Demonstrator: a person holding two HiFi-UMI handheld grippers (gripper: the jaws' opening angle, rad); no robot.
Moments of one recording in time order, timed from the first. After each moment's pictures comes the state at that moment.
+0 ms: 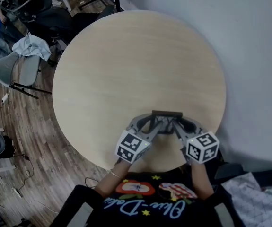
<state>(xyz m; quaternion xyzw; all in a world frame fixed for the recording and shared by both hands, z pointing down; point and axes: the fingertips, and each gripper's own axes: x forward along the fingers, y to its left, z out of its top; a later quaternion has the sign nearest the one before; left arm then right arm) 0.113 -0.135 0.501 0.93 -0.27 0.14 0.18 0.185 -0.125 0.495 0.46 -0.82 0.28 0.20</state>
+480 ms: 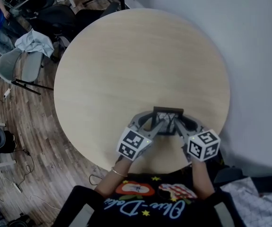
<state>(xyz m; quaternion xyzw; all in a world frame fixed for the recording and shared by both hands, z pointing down) 0.117 -0.154 0.509 0.93 -0.28 0.15 0.18 0.189 -0.147 0.504 0.45 -0.82 0.29 0.20</state>
